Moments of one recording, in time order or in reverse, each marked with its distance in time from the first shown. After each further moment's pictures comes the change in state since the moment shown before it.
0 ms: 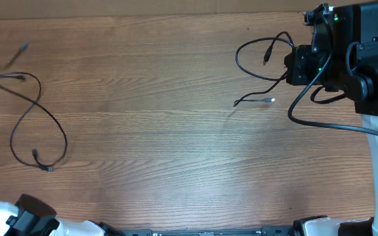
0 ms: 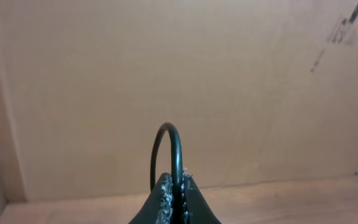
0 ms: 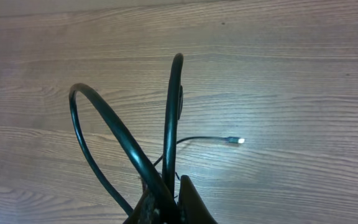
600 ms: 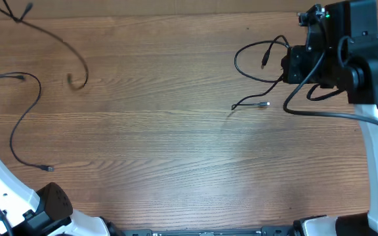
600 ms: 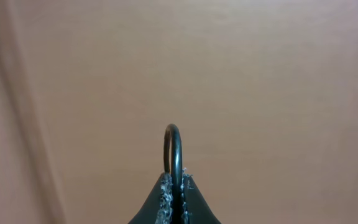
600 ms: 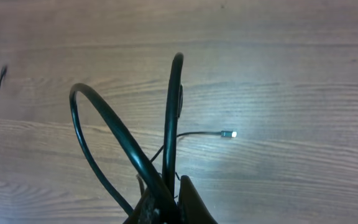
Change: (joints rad) left arm -0.425 0.007 0.002 0.224 -0.683 -0.005; right arm 0.000 0.051 0.000 -0.024 -0.001 0.000
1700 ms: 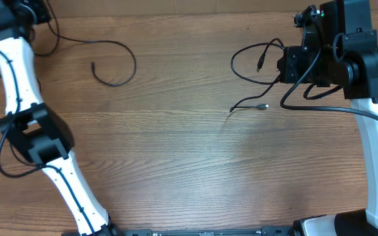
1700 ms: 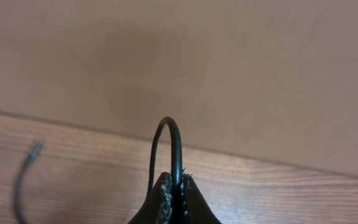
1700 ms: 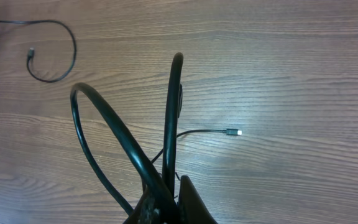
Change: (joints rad) left arm -0.185 0.698 0.010 0.075 -0.237 0.000; right arm 0.000 0.017 0.000 -0.006 -0.031 0.003
